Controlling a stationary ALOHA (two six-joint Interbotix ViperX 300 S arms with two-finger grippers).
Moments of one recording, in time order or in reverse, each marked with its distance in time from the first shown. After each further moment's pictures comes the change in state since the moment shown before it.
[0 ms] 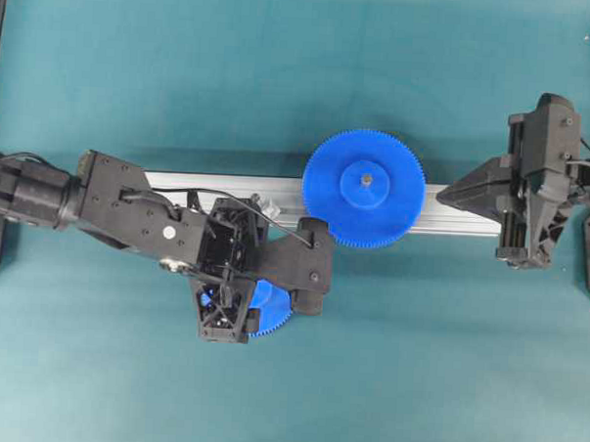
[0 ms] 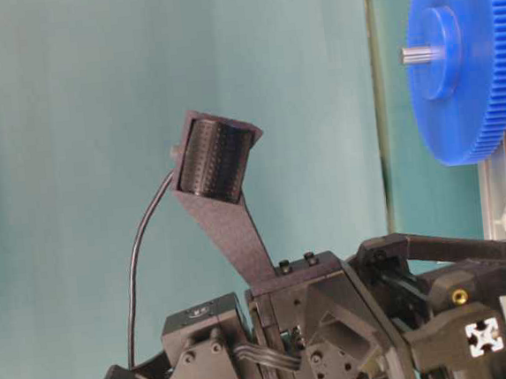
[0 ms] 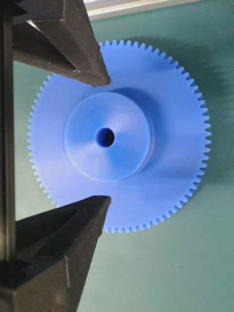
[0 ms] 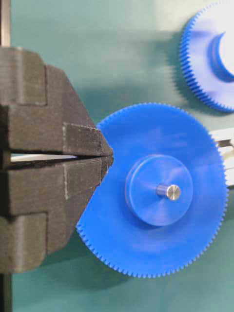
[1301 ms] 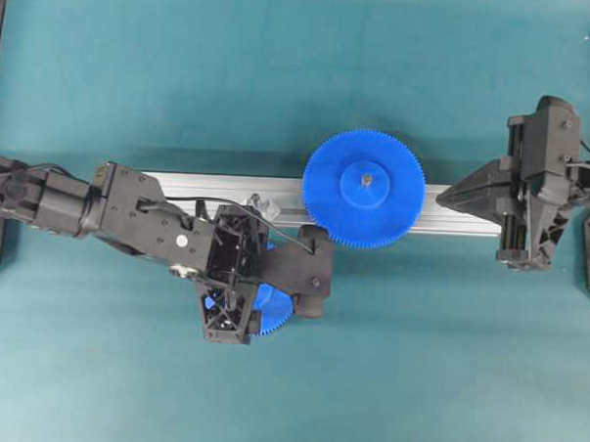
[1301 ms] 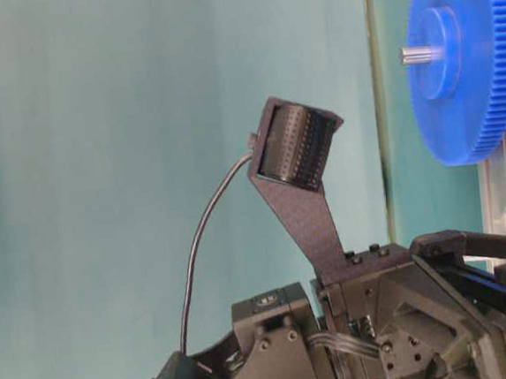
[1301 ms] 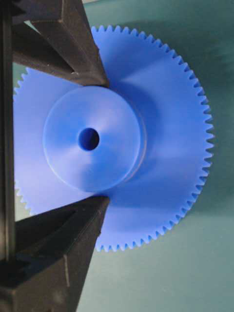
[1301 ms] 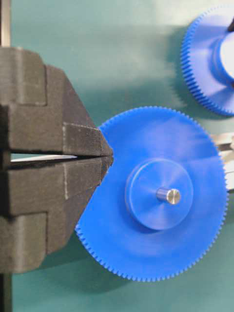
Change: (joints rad) left arm 0.000 0.066 0.025 0.000 -0.057 -0.008; right arm 0.008 -0.002 0.000 0.000 0.000 0.000
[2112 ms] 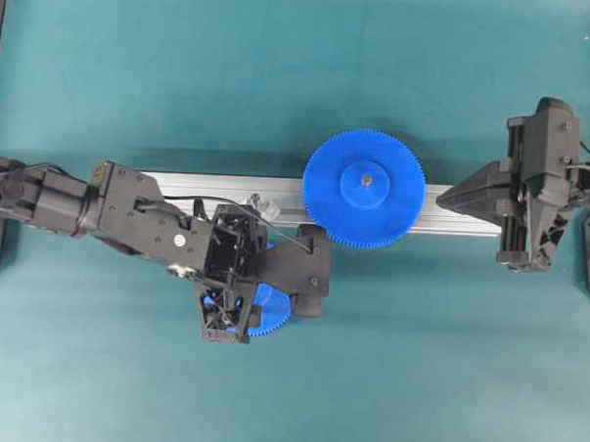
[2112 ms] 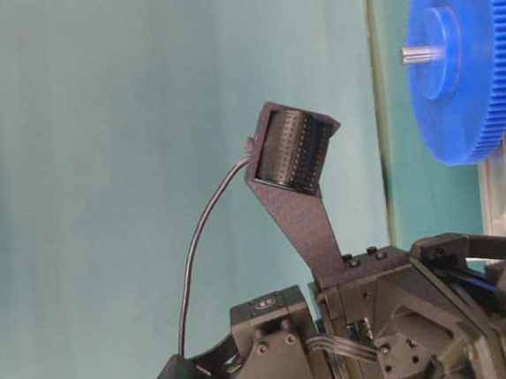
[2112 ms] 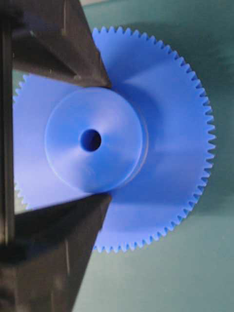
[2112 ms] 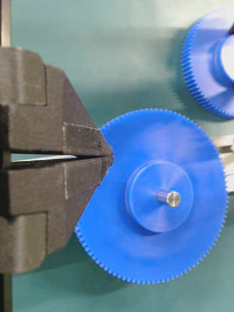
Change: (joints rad) left arm 0.000 -0.003 0.002 0.000 0.000 0.002; right arm 0.005 0.000 0.000 0.000 0.002 0.000
